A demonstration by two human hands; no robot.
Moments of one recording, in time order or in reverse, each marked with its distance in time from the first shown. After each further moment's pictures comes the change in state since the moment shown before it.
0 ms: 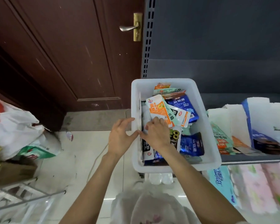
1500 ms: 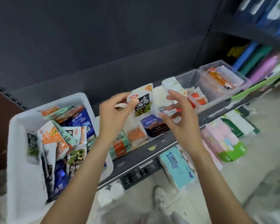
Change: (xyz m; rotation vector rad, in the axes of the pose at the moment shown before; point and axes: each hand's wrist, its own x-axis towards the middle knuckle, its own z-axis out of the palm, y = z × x) left_hand 0.007 0.334 0.172 -0.550 -0.179 0.361; right_hand -0.177 0.340 -0.131 0.851 0.795 0.191
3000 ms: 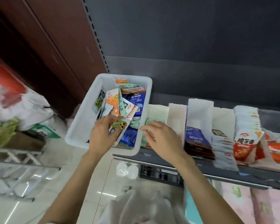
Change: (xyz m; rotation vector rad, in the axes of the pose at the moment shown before) left_hand -0.125 -0.065 -0.092 0.830 0.386 -0.425; right_hand 0.001 -0.008 0.107 -0.194 -0.921 -0.502
